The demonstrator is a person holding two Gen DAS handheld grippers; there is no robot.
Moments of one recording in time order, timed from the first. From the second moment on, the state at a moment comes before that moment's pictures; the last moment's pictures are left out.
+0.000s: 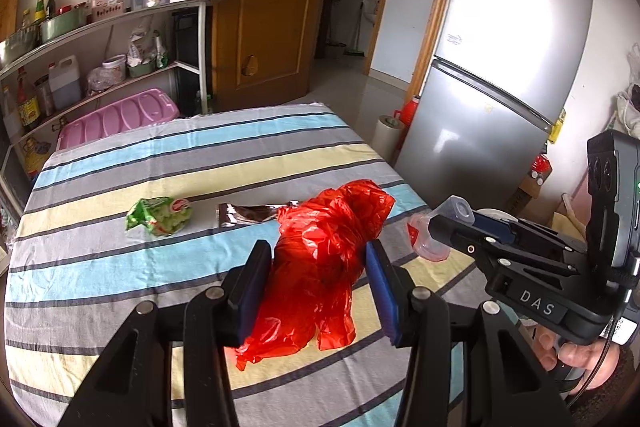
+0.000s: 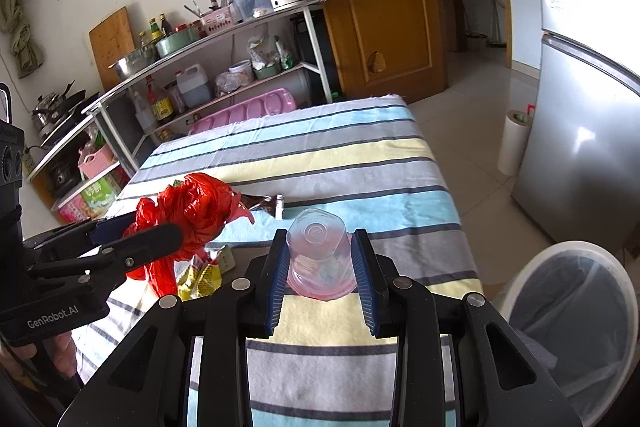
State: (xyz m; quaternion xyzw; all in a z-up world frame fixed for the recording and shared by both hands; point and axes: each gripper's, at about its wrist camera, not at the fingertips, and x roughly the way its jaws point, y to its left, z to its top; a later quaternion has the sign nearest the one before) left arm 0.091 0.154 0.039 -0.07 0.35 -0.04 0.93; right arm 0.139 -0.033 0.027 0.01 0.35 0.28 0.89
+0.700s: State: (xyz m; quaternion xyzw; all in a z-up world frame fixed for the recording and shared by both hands) left arm 0.114 0.028 0.041 -0.02 0.36 -0.15 0.92; right arm 0.123 -0.166 0.041 0.05 0.34 0.17 0.93
